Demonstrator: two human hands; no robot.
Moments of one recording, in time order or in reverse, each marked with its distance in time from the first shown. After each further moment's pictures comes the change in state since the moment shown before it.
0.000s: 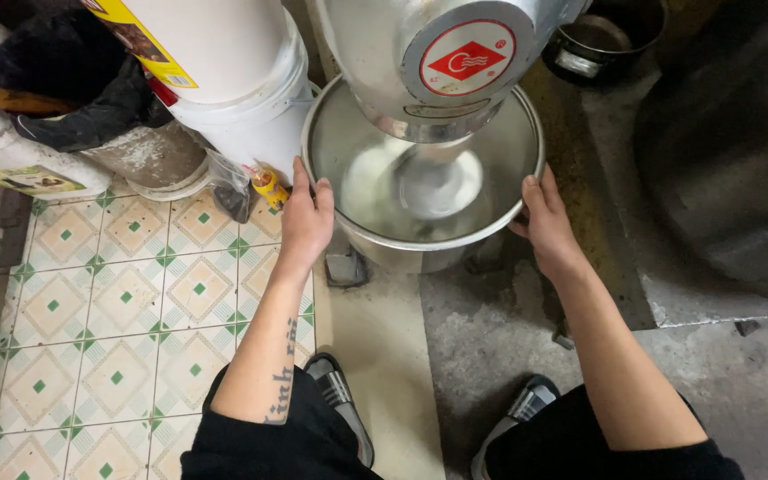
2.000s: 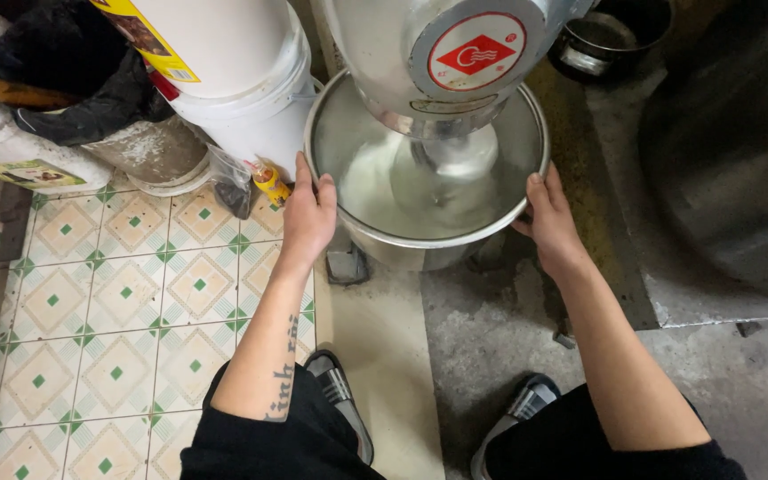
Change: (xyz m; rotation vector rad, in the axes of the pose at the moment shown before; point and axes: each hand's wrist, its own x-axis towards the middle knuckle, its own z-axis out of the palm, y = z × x) left_hand -0.022 0.029 -0.015 -0.016 -0.012 -0.026; right_hand 0.006 0.011 -0.003 0.002 0.016 -0.006
